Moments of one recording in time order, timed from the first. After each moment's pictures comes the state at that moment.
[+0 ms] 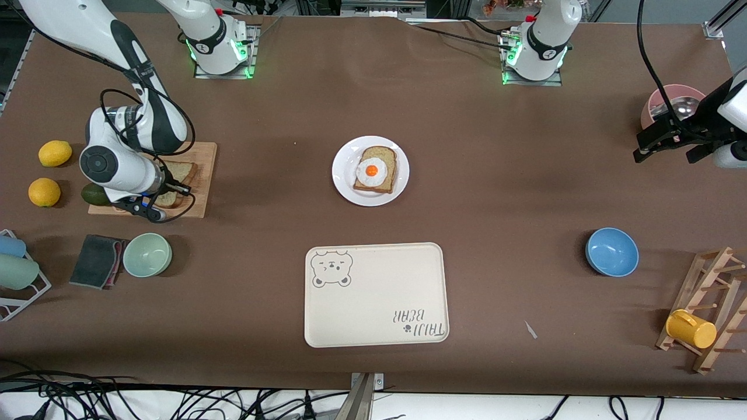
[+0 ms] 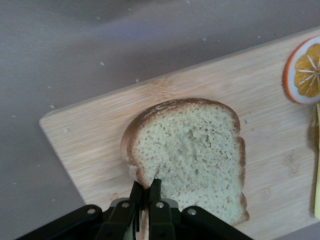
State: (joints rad) left arm -0.02 0.06 -0.01 -1.49 -0.03 1.58 -0.05; right arm 0.00 0.35 -0.01 -2.16 -0.15 2.25 0.42
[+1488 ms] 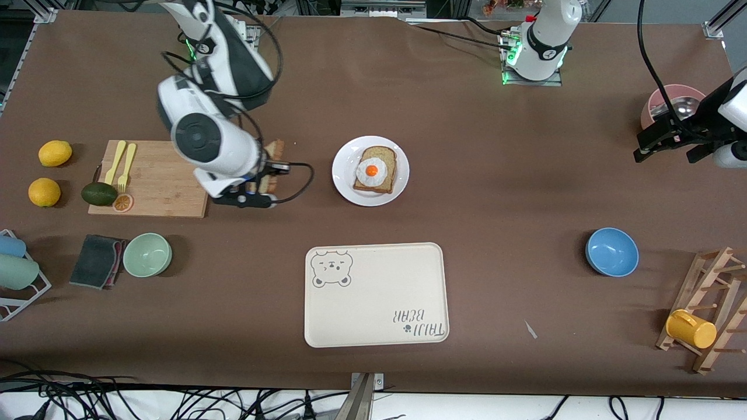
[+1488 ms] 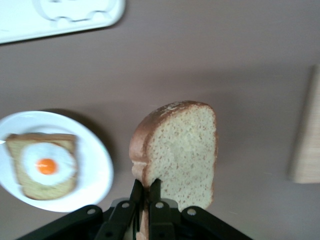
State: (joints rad) left arm -0.02 0.06 -0.01 -1.49 -0.03 1.58 -0.05; right arm 0.21 0.40 0.35 -1.67 0.02 1.86 0.66
